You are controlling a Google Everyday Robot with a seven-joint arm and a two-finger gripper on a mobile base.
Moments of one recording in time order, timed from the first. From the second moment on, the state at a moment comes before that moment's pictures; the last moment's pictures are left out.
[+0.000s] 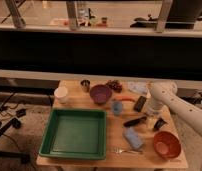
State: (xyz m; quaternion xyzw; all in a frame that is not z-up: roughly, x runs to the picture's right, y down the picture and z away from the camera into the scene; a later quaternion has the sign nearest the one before) arm 0.297 0.187 0.860 -0.38 -0.04 0.03 0.92
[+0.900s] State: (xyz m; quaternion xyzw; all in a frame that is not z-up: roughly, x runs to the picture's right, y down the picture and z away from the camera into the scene) arm 0.302 0.185 0.856 -0.39 -0.06 0.04 0.92
